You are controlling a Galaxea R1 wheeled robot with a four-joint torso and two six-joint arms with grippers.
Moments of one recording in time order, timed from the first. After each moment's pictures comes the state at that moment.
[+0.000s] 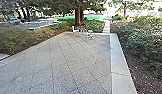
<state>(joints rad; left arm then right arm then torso) 0.83 2.55 -2.31 -0.46 0.29 0.13 -1.59 3.09 -2.76 -0.01 0.02 0.10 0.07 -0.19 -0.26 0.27</state>
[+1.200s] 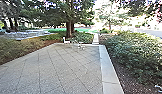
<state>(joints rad) 1.35 2.83 -2.48 -0.11 0.25 0.16 -1.60 3.10 -2.76 -0.01 0.02 0.09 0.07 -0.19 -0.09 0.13</state>
